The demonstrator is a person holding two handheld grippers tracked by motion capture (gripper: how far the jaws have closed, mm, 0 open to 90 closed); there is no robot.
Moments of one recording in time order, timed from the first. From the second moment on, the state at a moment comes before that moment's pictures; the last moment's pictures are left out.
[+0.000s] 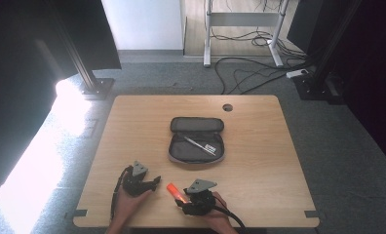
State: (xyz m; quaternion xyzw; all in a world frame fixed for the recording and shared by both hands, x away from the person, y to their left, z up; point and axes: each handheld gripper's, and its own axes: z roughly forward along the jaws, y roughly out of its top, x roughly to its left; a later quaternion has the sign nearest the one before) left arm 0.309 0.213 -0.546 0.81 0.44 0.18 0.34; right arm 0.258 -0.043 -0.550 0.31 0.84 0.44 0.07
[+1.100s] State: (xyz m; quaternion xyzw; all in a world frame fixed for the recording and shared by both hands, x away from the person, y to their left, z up) left arm 0.309 0.213 -0.546 0.81 0.44 0.18 0.34; right arm 0.254 -0.038 -0.552 0.31 0.85 0.41 0.13
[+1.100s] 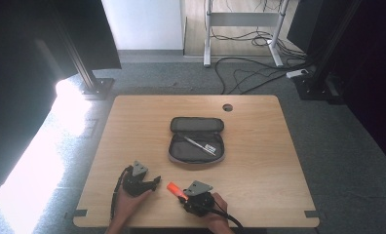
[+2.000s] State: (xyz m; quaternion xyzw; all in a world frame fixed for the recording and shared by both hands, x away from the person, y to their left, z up) left arm 0.309 0.213 -0.546 0.81 0.44 0.18 0.34; right arm 0.261 -0.060 -0.533 0.31 0.83 0.44 0.14
